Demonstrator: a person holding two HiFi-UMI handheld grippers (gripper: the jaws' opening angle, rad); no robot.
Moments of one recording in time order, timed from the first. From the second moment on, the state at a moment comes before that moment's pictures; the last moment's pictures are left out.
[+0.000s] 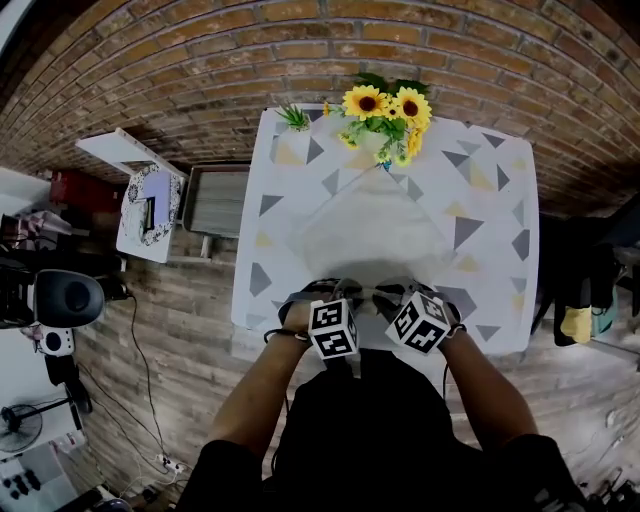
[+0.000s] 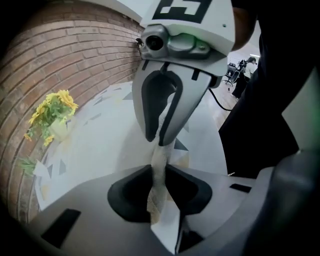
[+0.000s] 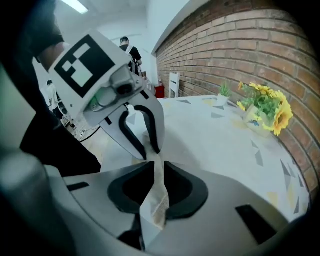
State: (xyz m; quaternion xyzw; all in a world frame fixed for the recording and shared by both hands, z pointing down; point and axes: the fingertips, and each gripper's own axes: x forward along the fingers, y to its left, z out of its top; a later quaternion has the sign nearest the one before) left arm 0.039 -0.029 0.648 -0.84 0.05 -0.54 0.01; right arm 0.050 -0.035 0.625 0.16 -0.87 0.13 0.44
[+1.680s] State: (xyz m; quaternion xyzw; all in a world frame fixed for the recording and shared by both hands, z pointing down) left arm 0.043 -0.088 0.628 -0.85 -0.01 -0.52 0.06; right arm 0.073 -0.098 0.644 0.24 -0.80 0.14 0.53
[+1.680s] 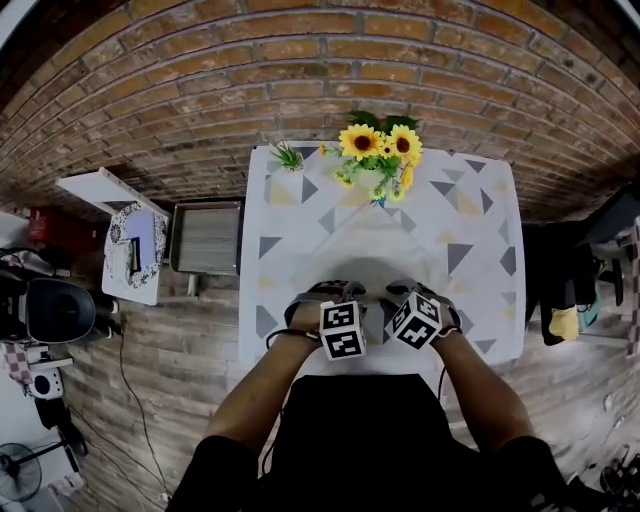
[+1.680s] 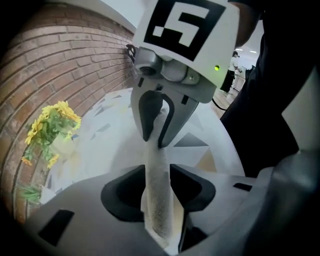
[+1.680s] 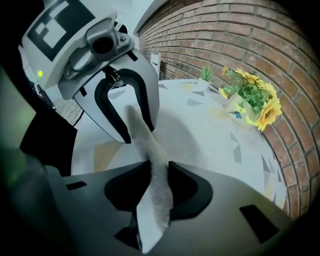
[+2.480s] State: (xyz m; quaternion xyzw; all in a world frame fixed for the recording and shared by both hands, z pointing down) left arm 0.042 -0.114 0.645 -0.83 -0.01 -0.56 0.04; right arm 0.077 -0.120 0.639 0.19 -0.82 0.15 0.52
